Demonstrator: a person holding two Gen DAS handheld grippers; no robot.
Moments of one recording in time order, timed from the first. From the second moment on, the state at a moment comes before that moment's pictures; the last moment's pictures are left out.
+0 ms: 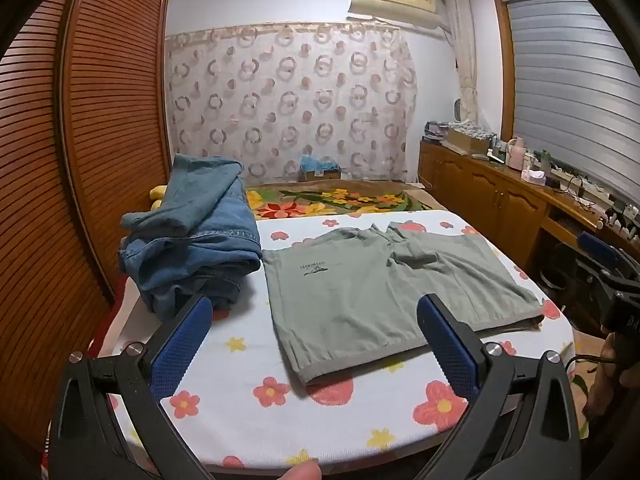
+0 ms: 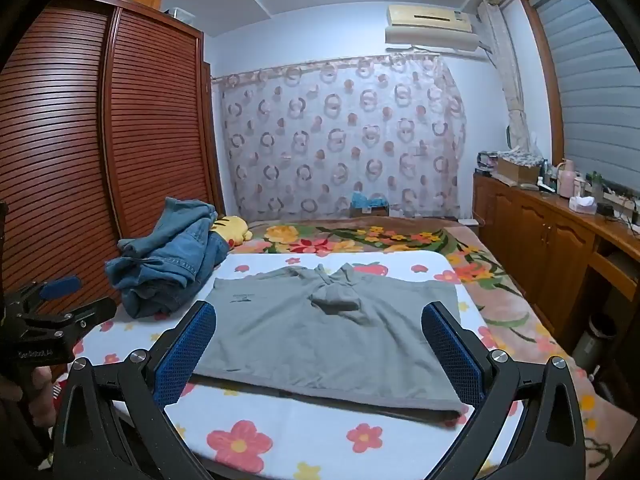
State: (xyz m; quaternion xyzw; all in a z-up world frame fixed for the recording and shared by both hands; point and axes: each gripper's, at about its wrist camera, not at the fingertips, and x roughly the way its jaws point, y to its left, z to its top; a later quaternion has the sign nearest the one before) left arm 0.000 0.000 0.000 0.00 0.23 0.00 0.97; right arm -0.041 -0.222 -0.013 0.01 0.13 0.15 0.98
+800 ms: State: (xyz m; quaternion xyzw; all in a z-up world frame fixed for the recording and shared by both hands) left arm 0.001 0.003 -0.005 0.00 0.23 0.00 0.97; right arm -0.041 -0.223 -0.011 0.01 0.13 0.15 0.98
